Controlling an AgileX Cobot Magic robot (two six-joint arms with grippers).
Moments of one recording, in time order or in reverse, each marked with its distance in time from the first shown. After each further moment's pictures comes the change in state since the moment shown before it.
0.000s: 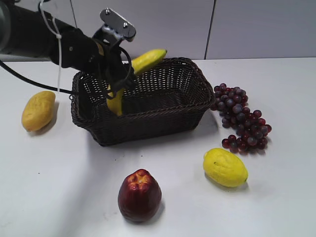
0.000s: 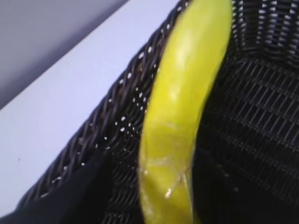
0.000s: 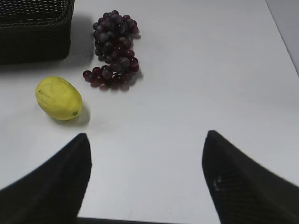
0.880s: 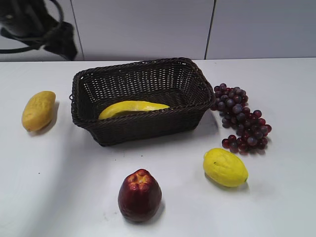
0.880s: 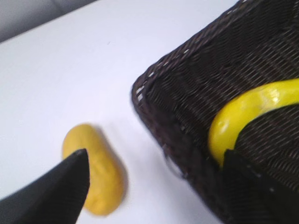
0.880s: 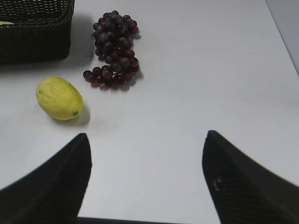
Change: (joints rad) left arm 0.186 -0.341 -0.064 -0.108 0.658 -0.117; right arm 0.000 0.000 0.000 0.000 0.000 0.000
